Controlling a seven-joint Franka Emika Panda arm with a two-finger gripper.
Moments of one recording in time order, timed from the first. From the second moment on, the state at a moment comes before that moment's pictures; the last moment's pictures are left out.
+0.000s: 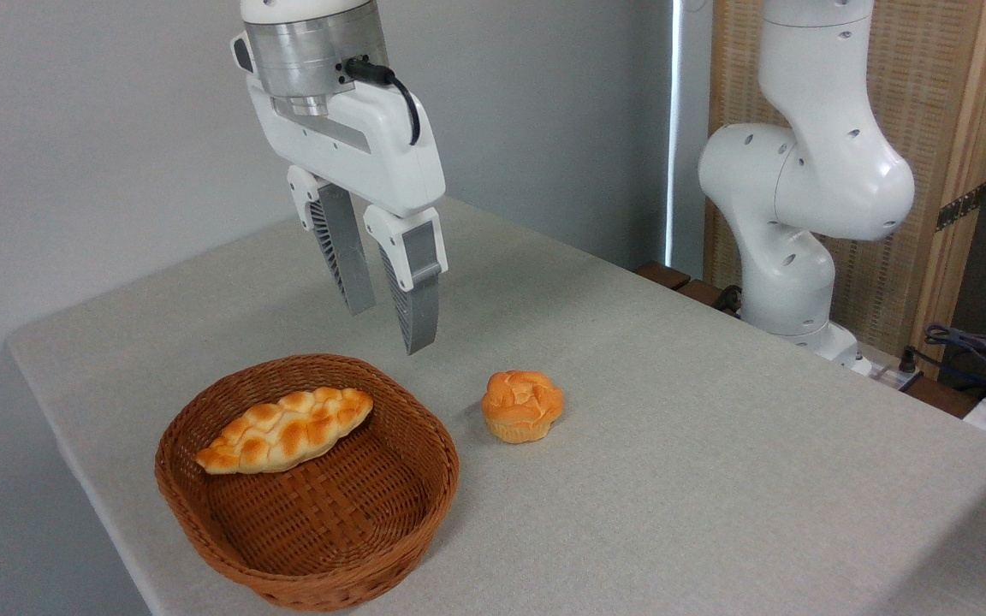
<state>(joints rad) 0.07 0.02 -0.11 -1.60 0.00 1.62 0.74</state>
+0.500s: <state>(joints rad) 0.02 0.02 -0.05 -1.60 0.00 1.62 0.74</state>
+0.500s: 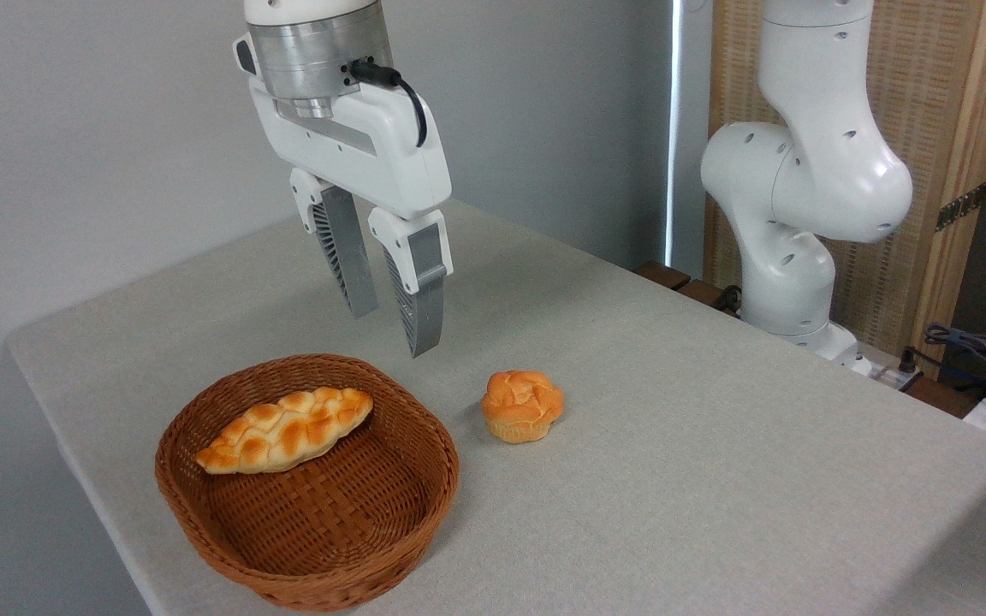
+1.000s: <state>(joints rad) 0.02 0.02 -0.05 -1.60 0.00 1.62 0.74</state>
